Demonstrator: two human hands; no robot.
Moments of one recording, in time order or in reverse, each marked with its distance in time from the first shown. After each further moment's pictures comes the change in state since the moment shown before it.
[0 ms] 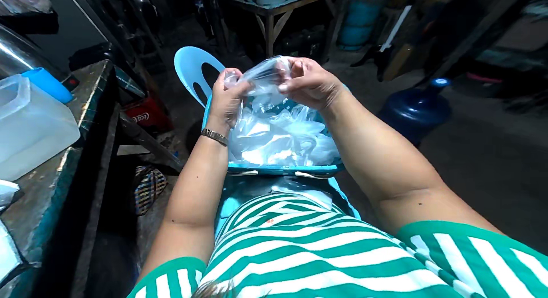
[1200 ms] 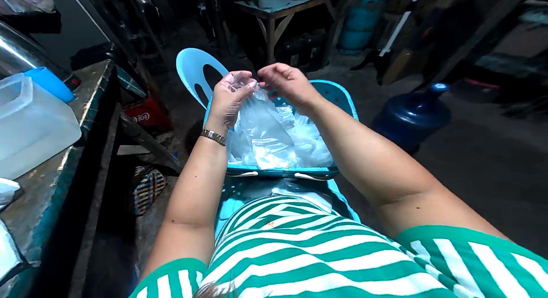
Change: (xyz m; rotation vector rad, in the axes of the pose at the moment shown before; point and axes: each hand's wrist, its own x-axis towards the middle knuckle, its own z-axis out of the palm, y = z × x) left_hand 0.004 0.000 -0.005 0.026 -0.068 0.002; right_hand 0.015 0.013 0.020 -0.542 0.322 0.118
